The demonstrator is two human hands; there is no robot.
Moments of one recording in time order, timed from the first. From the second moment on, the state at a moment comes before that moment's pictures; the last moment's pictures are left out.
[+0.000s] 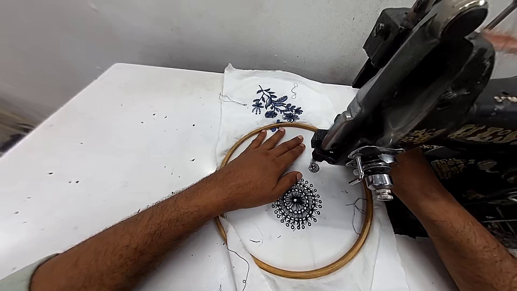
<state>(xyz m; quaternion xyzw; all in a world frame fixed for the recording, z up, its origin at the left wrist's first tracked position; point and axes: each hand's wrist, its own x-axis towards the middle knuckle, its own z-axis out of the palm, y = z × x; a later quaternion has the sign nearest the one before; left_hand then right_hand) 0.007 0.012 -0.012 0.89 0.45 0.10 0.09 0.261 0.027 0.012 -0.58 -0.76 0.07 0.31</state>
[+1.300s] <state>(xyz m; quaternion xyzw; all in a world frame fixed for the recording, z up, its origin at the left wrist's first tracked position) 0.009 0.006 -0.008 0.88 0.45 0.09 0.09 0.257 0.024 0.018 -0.60 -0.74 0.08 0.28</state>
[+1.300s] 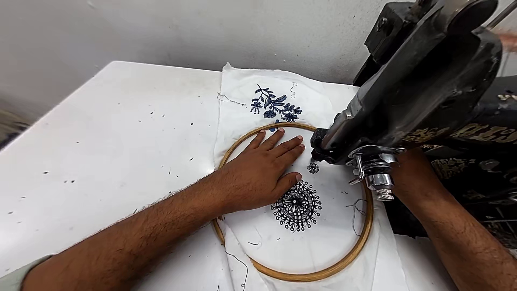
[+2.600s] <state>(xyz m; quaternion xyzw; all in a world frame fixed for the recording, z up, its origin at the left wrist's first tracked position) 0.006 0.004 -0.005 0.88 0.45 0.07 0.09 0.260 0.023 0.013 -0.58 -0.75 0.08 0.30</state>
